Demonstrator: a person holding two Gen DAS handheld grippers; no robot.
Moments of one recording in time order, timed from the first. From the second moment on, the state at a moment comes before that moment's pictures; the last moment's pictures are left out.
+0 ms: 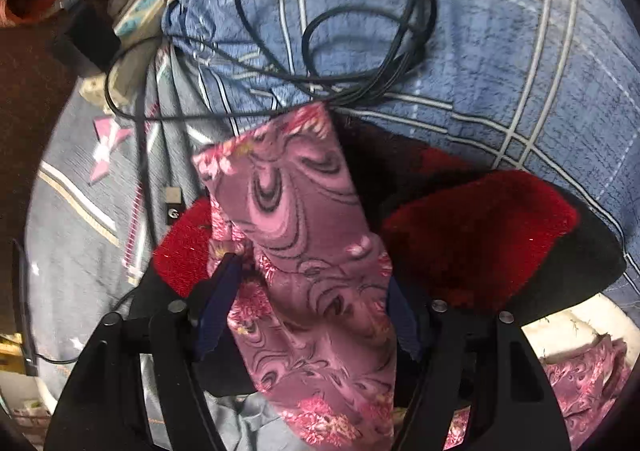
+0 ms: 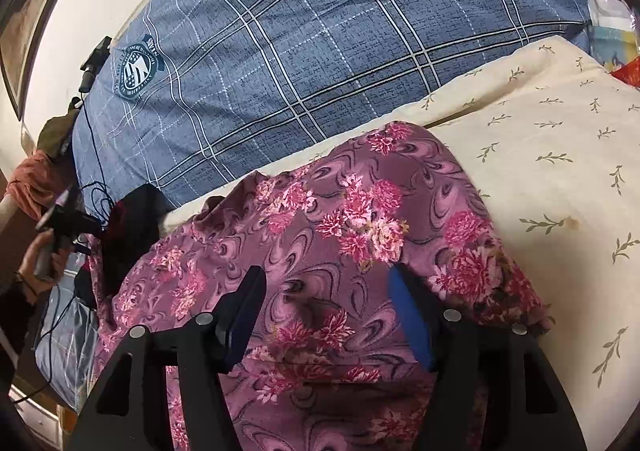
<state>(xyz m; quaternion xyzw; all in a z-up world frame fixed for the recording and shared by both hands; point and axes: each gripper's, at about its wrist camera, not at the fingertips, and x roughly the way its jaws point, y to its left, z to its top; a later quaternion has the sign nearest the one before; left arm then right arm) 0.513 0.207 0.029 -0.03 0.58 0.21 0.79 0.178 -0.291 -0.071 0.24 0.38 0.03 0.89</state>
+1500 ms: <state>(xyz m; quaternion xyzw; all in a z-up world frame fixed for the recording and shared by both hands) 0.253 -0.078 0.113 0.05 0.42 -0.19 0.89 0.176 -0.292 -0.072 0.26 0.37 0.04 0.89</state>
